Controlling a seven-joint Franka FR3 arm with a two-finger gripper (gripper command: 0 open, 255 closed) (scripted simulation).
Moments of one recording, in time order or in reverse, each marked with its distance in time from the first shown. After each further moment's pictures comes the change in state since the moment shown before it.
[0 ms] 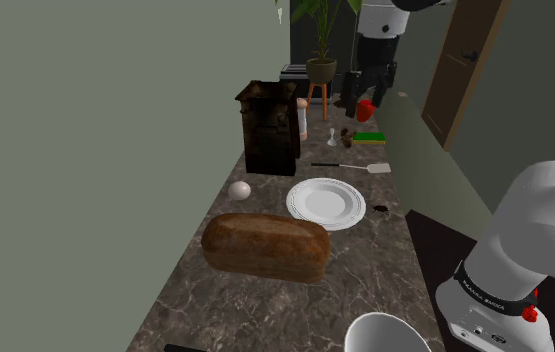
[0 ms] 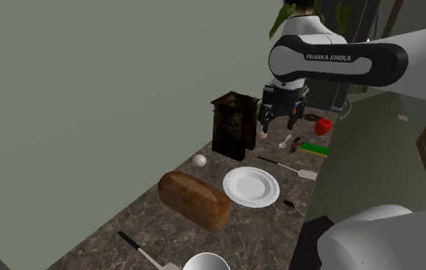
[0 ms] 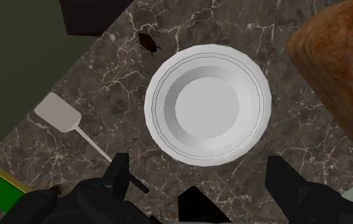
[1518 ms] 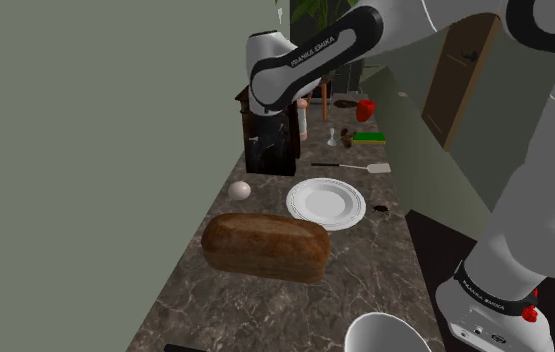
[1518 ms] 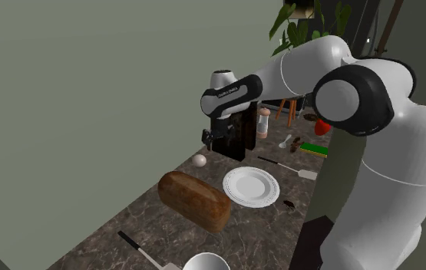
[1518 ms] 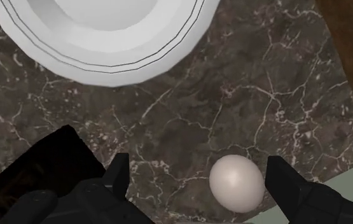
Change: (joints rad) arm 0.113 0.783 0.099 0.342 0.041 0.410 -0.008
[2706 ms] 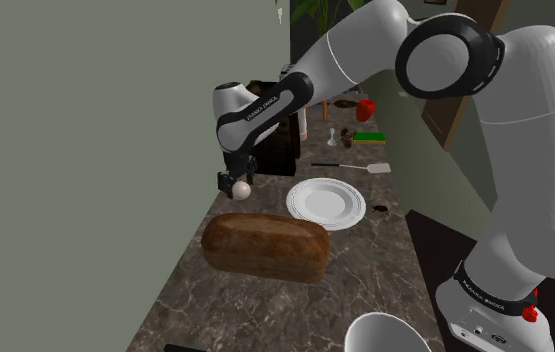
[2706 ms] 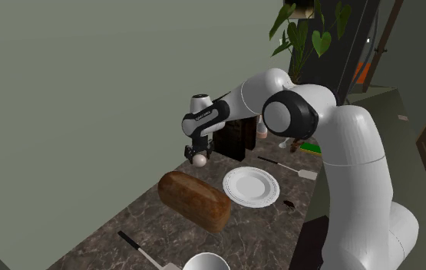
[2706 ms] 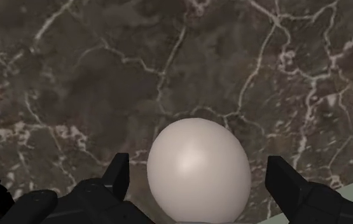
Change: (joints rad) arm 0.054 0.406 0.026 0.298 -0.031 0.095 -0.001
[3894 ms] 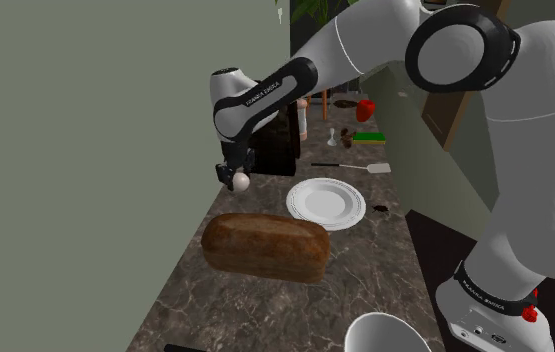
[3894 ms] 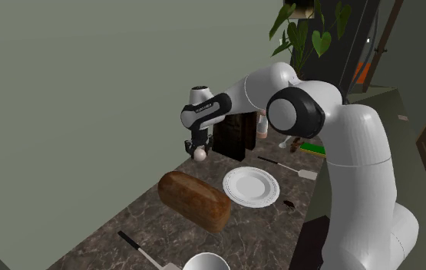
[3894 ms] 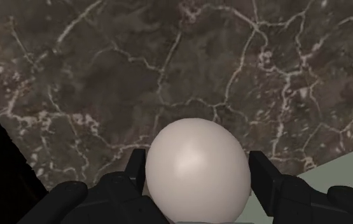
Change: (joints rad) arm -0.001 -0.047 0.003 0.021 0.004 -0.067 0.001
